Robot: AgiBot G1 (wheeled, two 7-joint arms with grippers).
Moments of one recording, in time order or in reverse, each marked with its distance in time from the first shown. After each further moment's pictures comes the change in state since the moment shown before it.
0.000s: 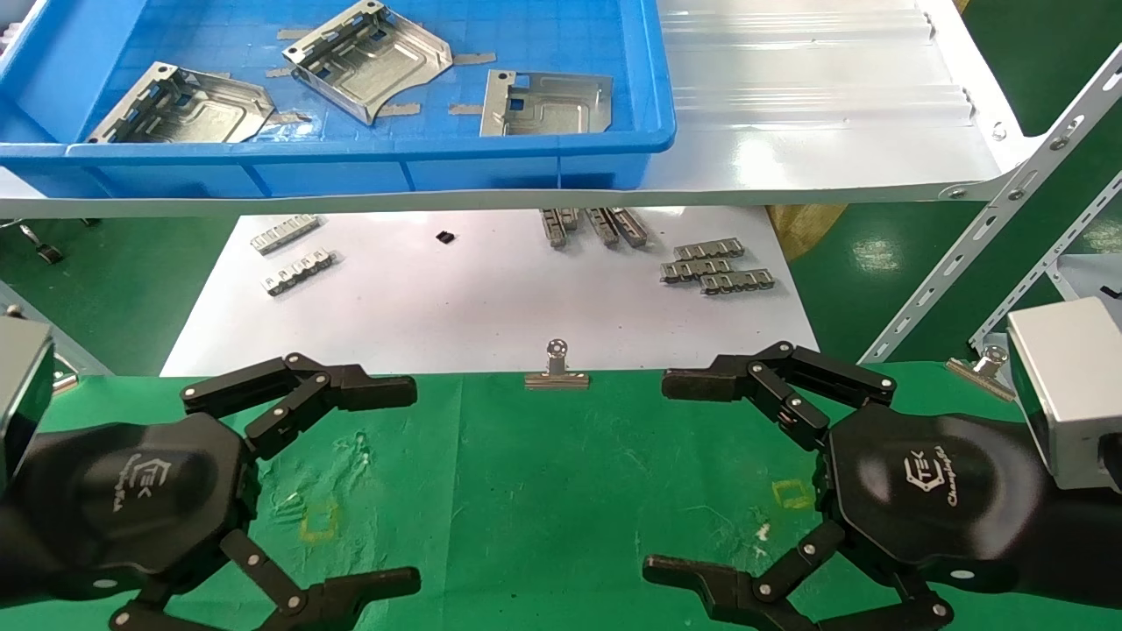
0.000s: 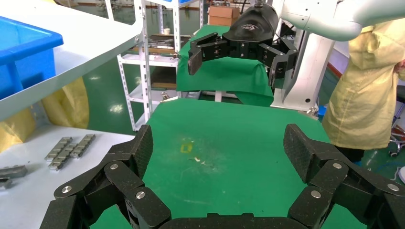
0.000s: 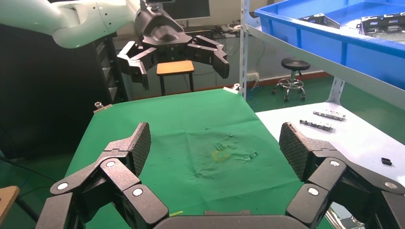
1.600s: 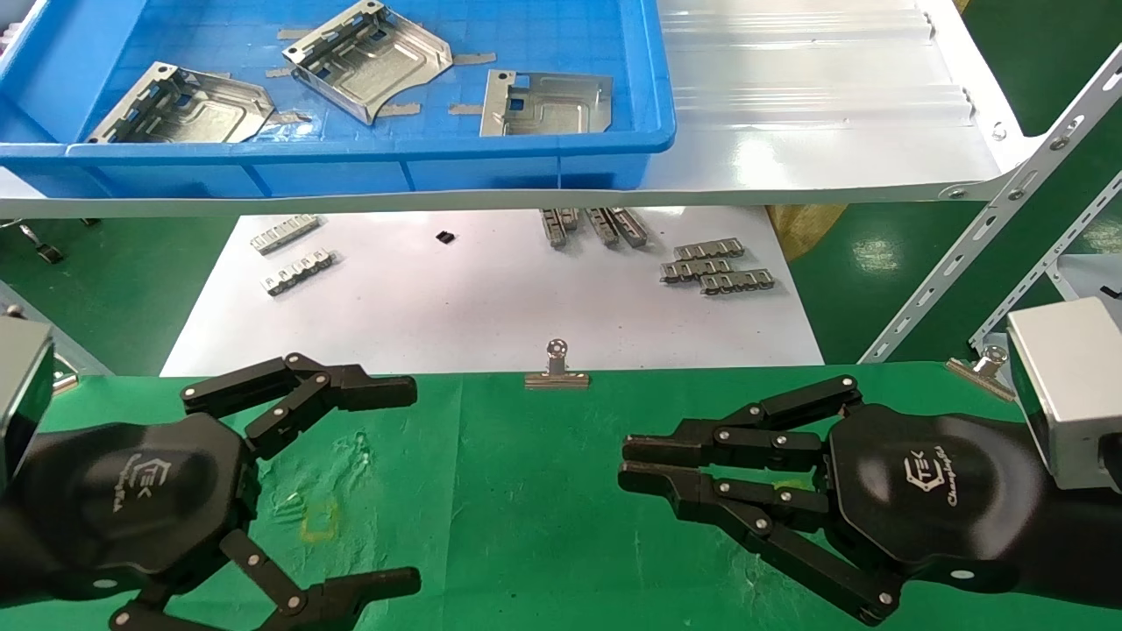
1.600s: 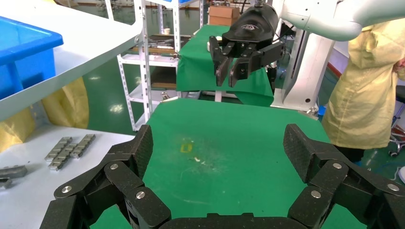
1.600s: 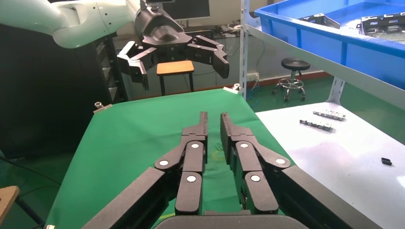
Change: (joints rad) left arm -0.007 0.001 -0.001 0.000 0.002 -0.002 0.002; right arm 0.000 0.000 0.000 0.000 0.000 0.000 0.000
